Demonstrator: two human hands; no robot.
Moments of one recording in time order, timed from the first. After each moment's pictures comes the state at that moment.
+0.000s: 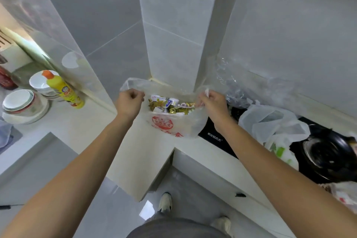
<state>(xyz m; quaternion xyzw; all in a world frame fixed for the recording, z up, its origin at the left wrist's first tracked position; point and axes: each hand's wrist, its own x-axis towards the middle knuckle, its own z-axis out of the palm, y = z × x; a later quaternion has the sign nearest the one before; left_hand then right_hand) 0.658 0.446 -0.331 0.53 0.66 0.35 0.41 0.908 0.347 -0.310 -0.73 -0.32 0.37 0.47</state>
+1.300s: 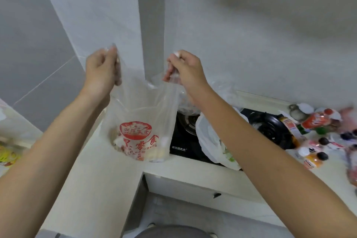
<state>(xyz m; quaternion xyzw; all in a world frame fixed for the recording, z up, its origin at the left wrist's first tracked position) 0.776 0.449 -0.147 0.61 0.35 0.47 0.53 0.943 0.332 -0.136 -0.60 -0.36 0.31 0.64</state>
